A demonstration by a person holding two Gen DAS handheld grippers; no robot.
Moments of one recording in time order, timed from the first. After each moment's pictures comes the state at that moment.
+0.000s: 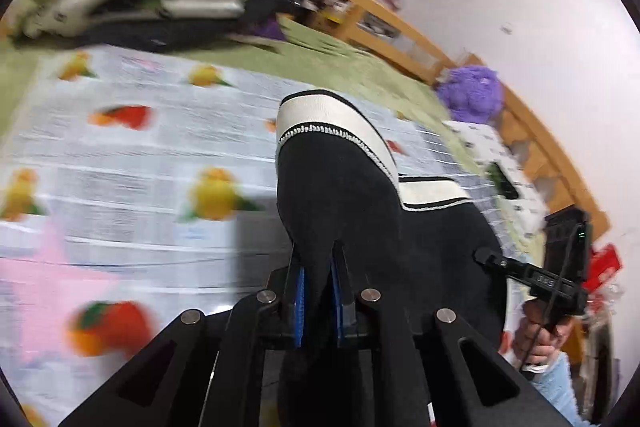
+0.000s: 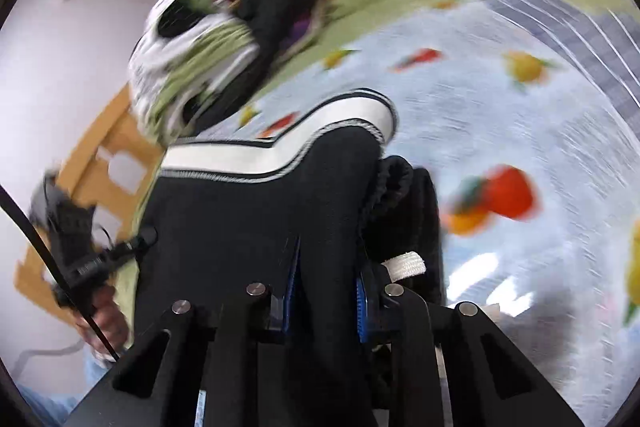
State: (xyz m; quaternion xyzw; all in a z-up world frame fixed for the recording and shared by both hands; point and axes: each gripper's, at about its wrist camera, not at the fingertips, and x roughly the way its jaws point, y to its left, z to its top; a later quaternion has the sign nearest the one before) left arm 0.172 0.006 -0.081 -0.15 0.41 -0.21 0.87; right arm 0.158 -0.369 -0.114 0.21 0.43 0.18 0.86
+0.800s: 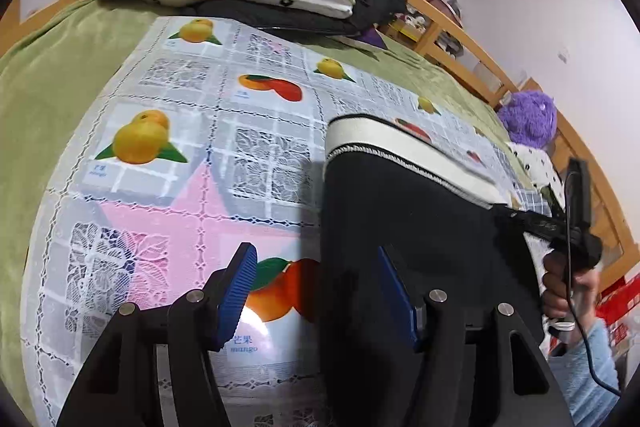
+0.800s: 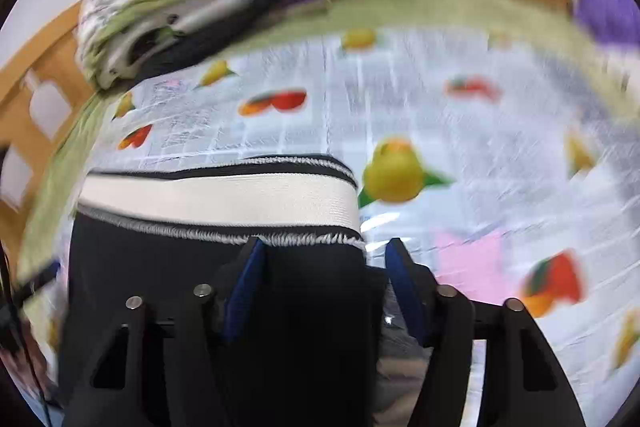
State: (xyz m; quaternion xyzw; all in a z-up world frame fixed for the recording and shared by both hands) left arm 0.157 0.115 -0.135 -0.18 0.42 -0.13 0.88; right arm 0.250 -0.280 -0.141 0.10 0.49 0.08 0.86
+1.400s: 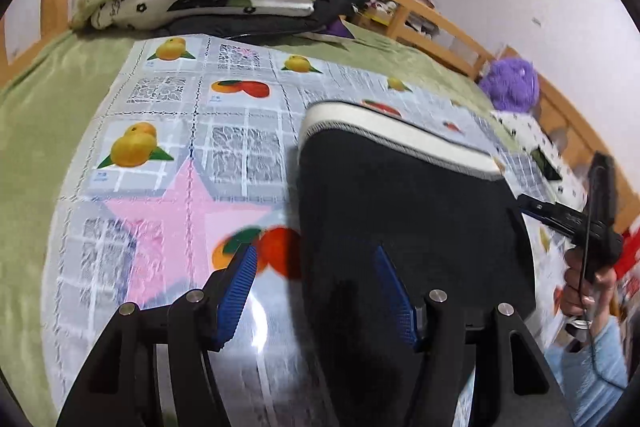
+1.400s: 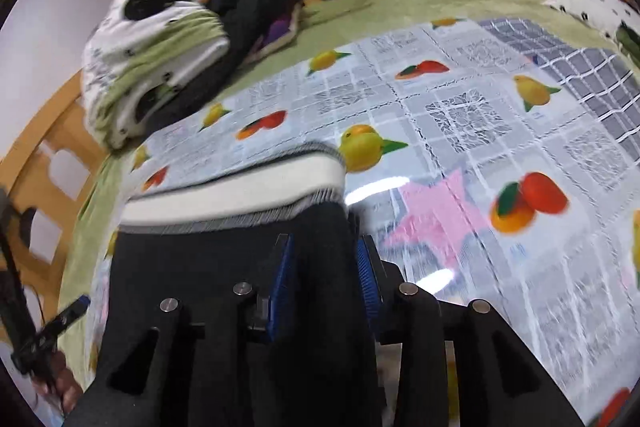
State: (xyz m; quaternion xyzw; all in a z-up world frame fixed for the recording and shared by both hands) left arm 0.110 0.092 -0.114 -0.10 0.42 -0.16 0.89; right arm 0.140 -0.315 -0.111 0.14 0.43 0.05 0.89
